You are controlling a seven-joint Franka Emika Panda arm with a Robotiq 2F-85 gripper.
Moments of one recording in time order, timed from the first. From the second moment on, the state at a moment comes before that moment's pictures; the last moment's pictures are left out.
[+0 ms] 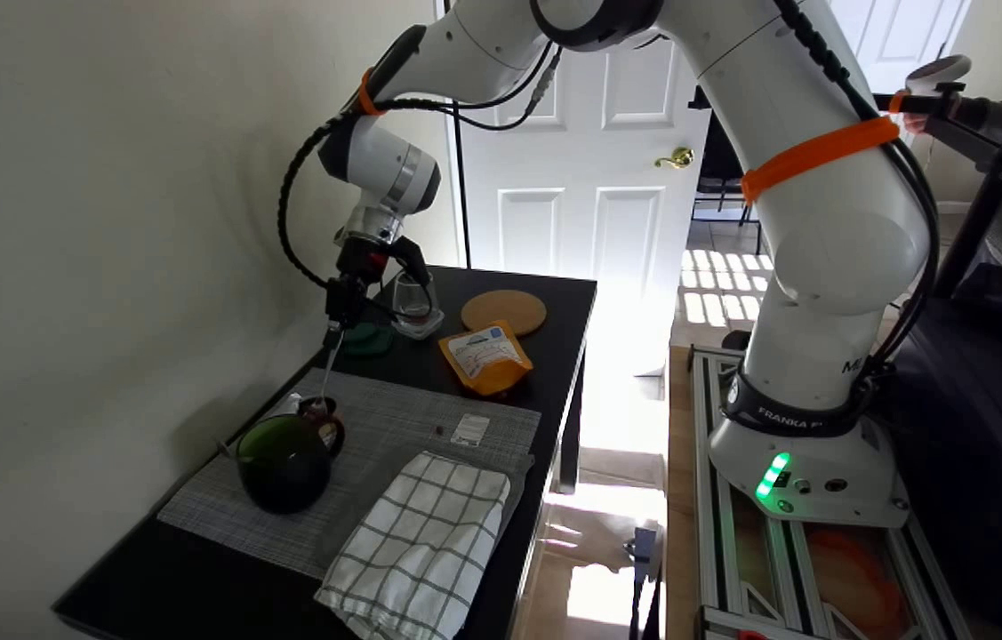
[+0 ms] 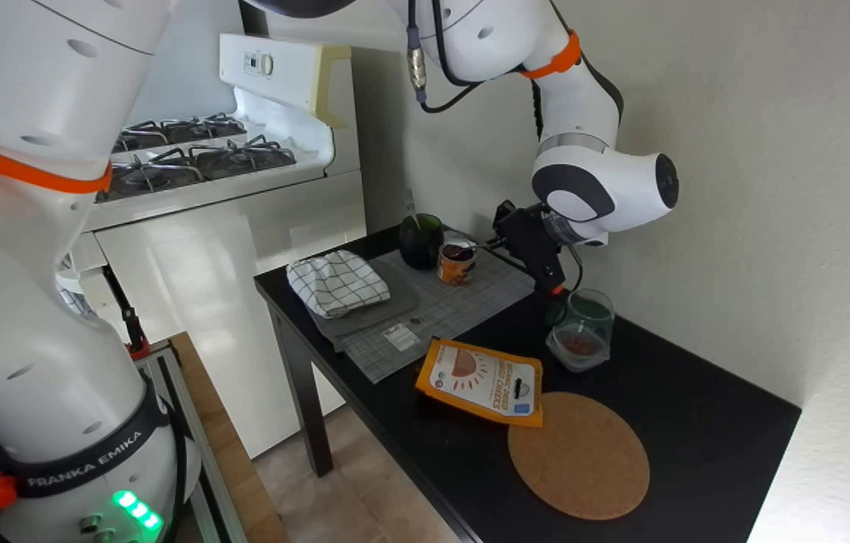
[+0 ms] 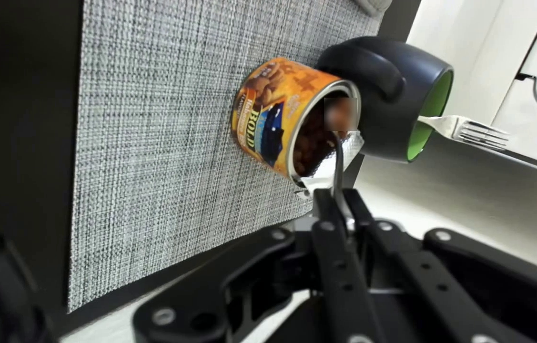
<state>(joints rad) -0.31 0.65 0.06 -1.72 0.90 1.92 -1.02</state>
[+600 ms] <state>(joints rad) -0.31 0.68 0.03 -1.67 0.94 1.88 -1.02</state>
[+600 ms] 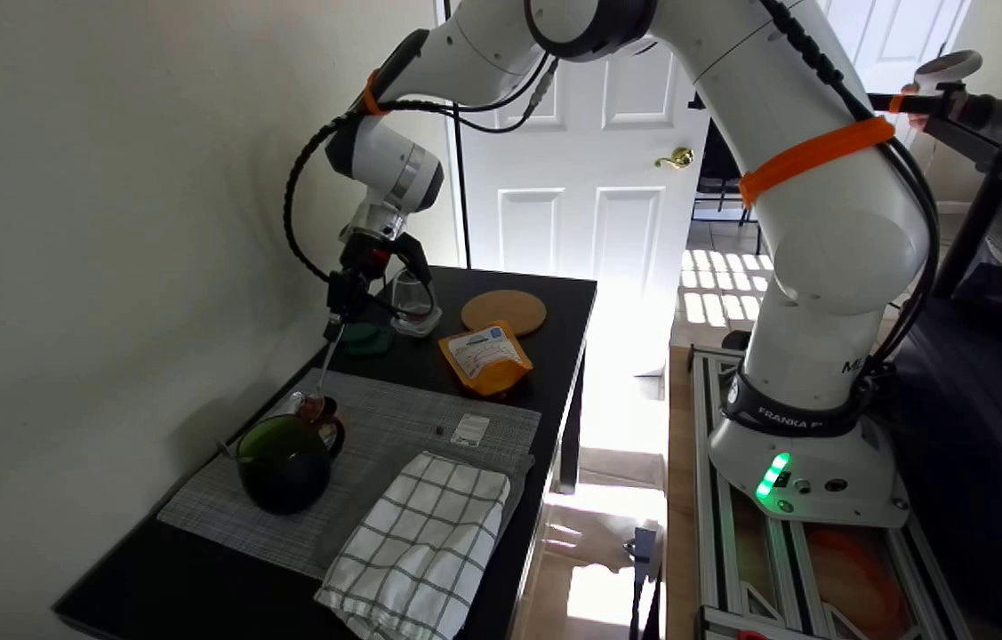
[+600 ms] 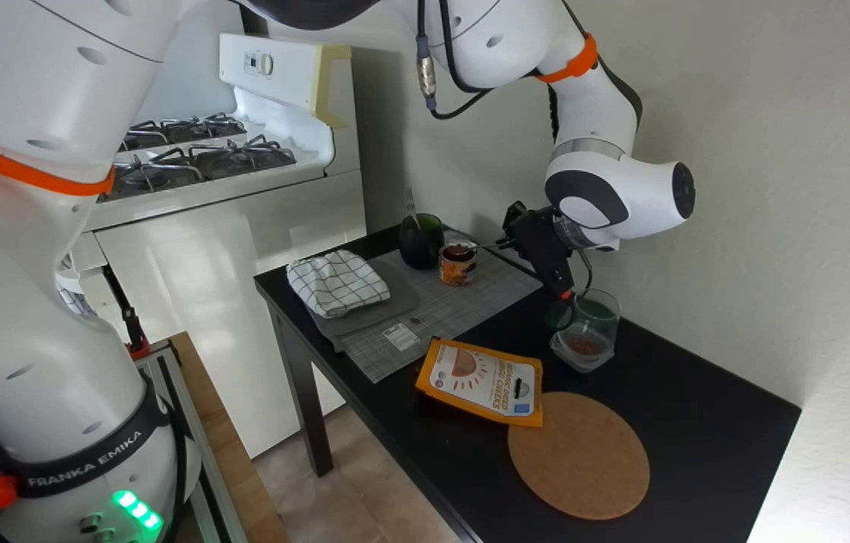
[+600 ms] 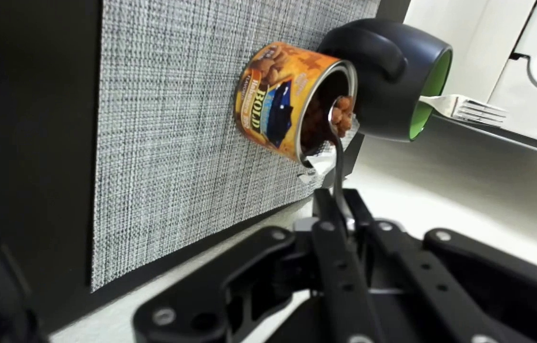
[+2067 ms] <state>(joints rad) -0.31 0.63 0.03 -1.69 1.03 1.77 -1.06</state>
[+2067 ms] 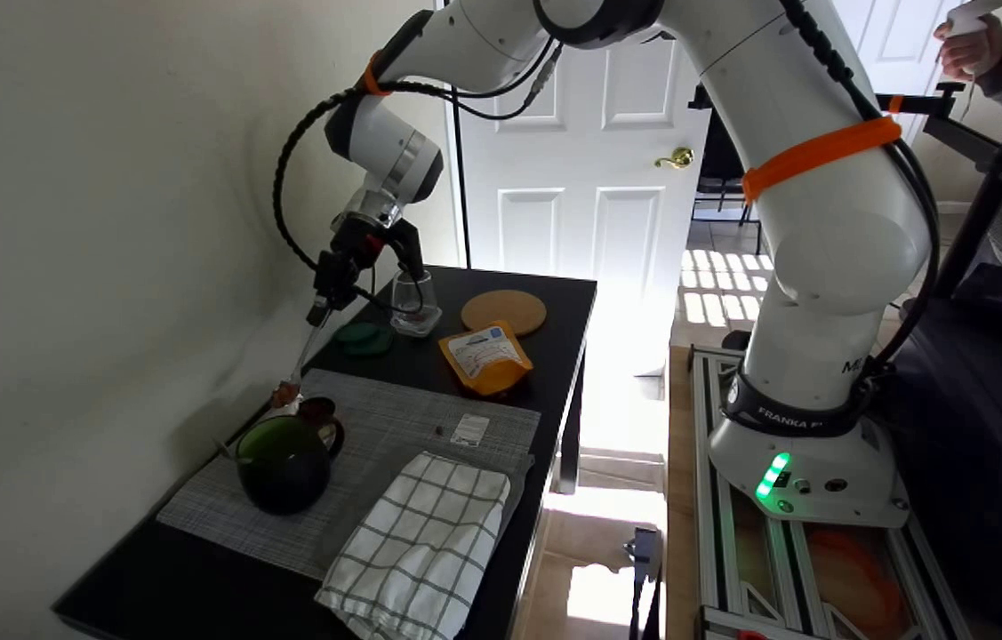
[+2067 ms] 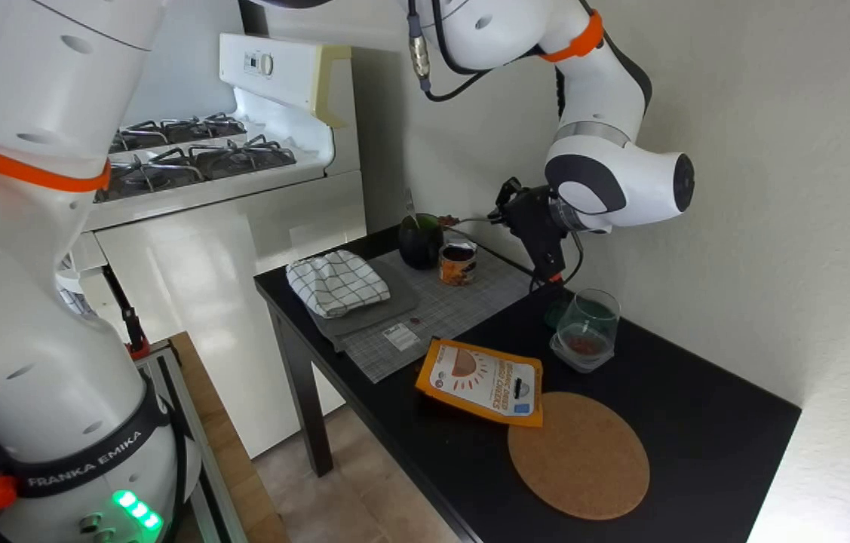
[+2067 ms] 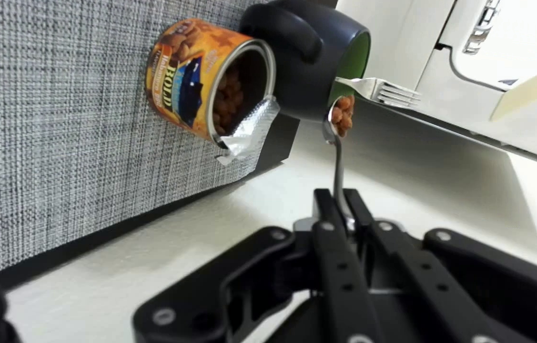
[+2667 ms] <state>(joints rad) -0.30 0.45 -0.01 -1.88 1.11 1.72 -1.07</state>
